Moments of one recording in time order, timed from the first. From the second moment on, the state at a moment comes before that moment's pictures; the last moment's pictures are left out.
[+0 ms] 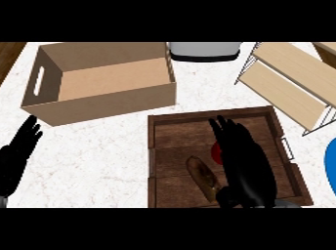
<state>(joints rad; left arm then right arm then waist) 0.05 0.55 -0.12 -1.41 0.38 0.17 0.02 -0.28 -0.39 0.73 -1.86 0.82 0.12 0.92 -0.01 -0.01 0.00</state>
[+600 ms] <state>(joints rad) 0.04 0.54 -0.09 -1.42 0.35 0.14 0.03 -0.40 -0.34 0.70 -1.80 0.79 0.44 0.98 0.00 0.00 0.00</state>
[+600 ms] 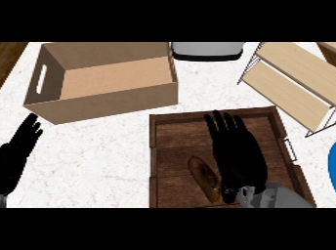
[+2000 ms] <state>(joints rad) 0.03 0.40 0.03 -1.40 0.20 0.04 0.06 -0.34 -0.23 0.46 -1.49 1.06 0.44 0.66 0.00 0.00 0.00</state>
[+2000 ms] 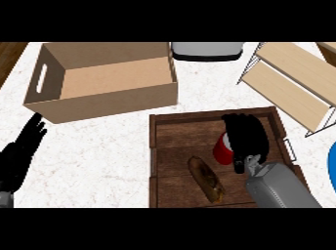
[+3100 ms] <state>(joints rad) 0.02 0.36 0.12 -1.41 0.15 -0.03 0.08 -0.36 -0.14 0.31 -1.48 1.22 0.28 0.63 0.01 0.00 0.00</state>
